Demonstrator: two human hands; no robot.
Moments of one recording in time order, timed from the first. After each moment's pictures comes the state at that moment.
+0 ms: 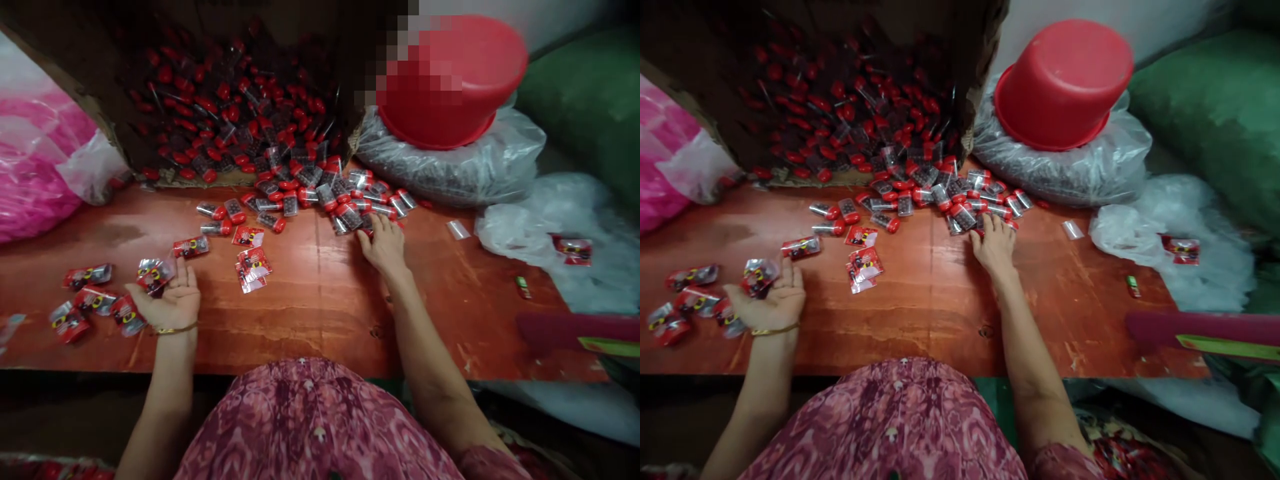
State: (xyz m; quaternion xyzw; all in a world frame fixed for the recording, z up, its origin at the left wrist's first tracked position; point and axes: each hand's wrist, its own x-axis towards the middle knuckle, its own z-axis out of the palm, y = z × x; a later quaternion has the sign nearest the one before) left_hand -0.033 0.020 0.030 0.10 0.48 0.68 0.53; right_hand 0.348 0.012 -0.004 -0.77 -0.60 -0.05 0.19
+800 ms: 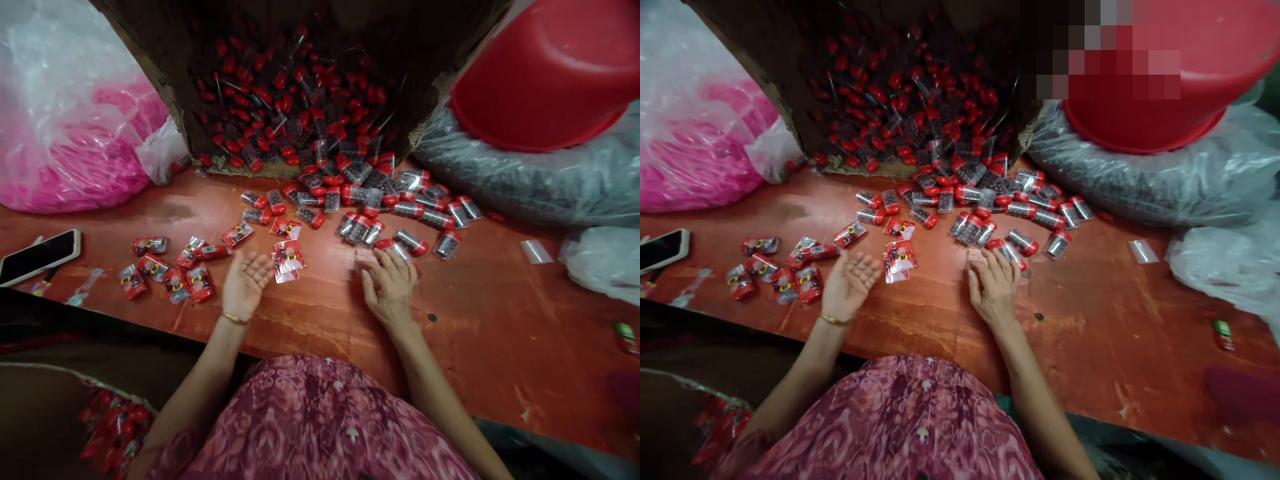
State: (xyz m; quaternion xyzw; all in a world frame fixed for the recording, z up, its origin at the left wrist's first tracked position) left_hand 0.005 0.008 0.038 0.13 0.61 0.51 0.59; right_hand 0.262 -0.041 -0.013 -0.63 -0.70 -0.13 0.29
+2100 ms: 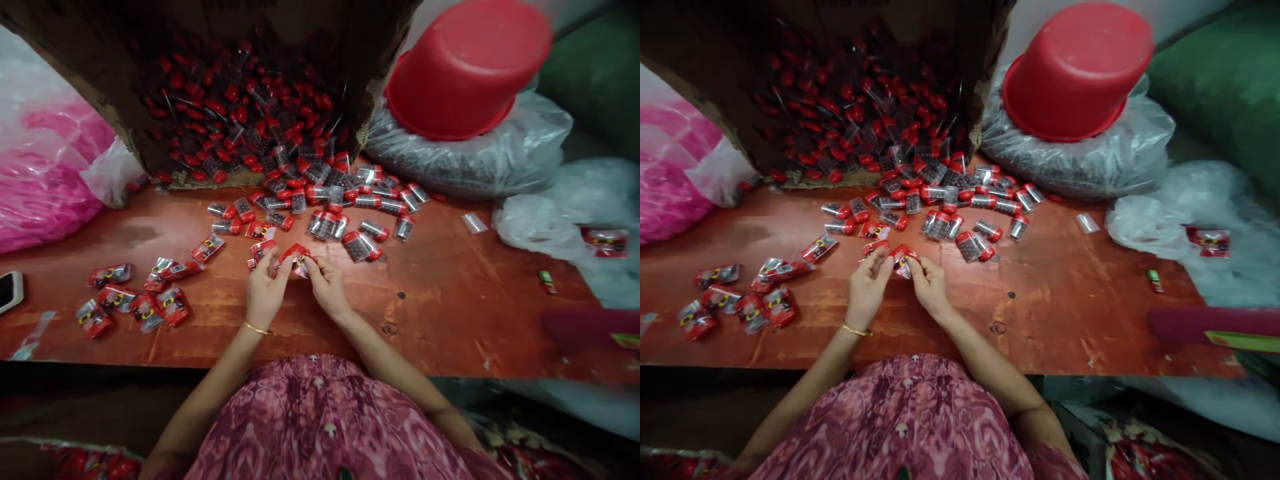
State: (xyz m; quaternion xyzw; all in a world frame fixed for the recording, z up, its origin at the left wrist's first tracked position) left_hand 0.069 -0.006 0.038 0.53 0.57 0.40 0.48; right_hand 0.185 -0.025 0.016 -0.58 -0.46 0.39 0.54
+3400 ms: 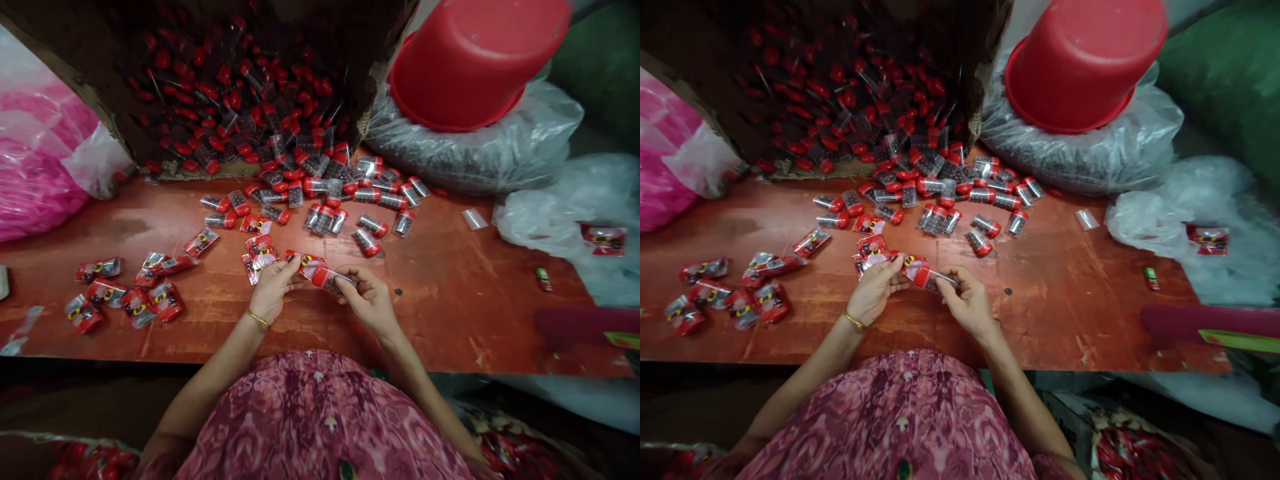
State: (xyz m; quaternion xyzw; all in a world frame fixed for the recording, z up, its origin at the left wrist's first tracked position) left_hand 0.090 -0.005 0.045 0.29 0.51 0.32 0.75; right_hand 0.242 -0.077 0.027 -0.61 -0.41 0.44 0.51
